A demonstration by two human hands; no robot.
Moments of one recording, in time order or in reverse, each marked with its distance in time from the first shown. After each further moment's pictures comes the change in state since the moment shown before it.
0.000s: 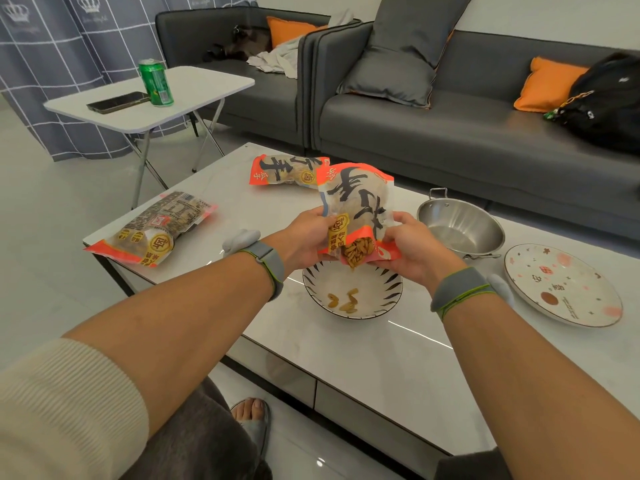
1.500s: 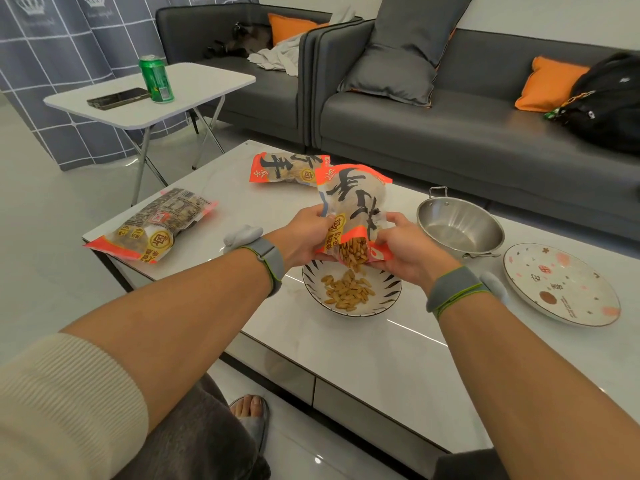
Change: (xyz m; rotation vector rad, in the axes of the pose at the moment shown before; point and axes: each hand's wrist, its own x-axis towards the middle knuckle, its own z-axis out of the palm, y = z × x) left_hand 0.006 -0.002 -0.004 0.078 0.019 0.002; right_hand 0.007 0.005 0.002 -0.057 -0.057 -0.002
